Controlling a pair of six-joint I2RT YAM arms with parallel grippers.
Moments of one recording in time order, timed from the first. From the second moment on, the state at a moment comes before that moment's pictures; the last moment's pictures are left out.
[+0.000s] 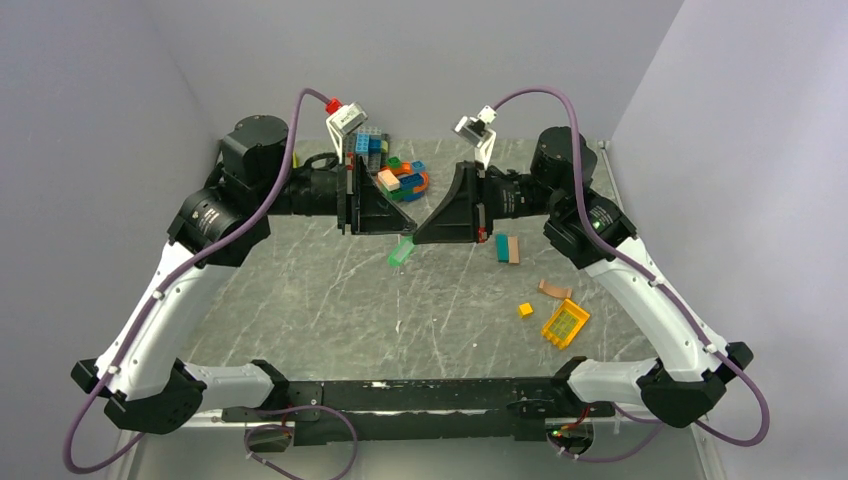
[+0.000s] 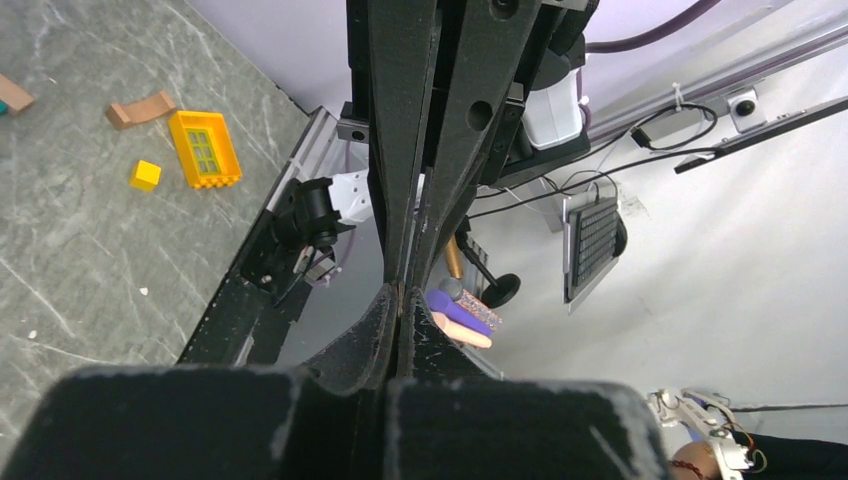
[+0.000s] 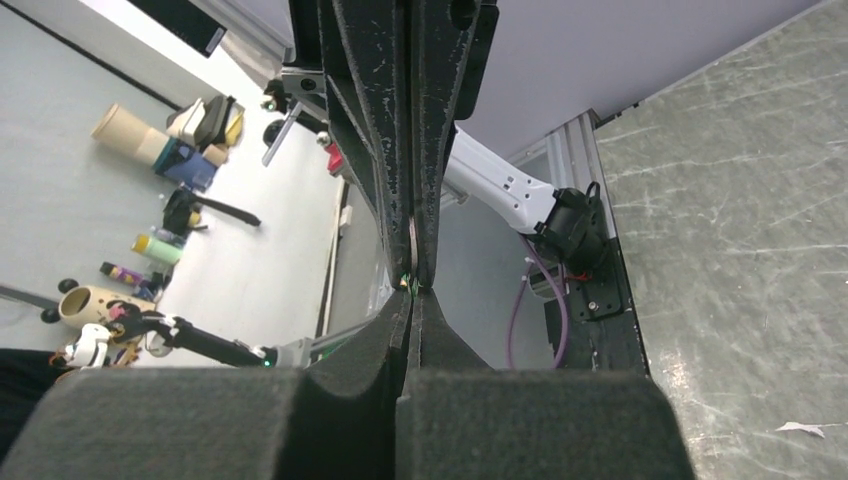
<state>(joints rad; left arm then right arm) -0.65 1.23 1.75 -0.69 0.82 -0.75 0.68 1.23 1.55 -0.34 -0.99 0.74</state>
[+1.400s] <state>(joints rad) -0.85 1.19 1.77 -0.21 0.33 -0.81 0.68 1.22 1.58 0.20 -0.74 1.06</state>
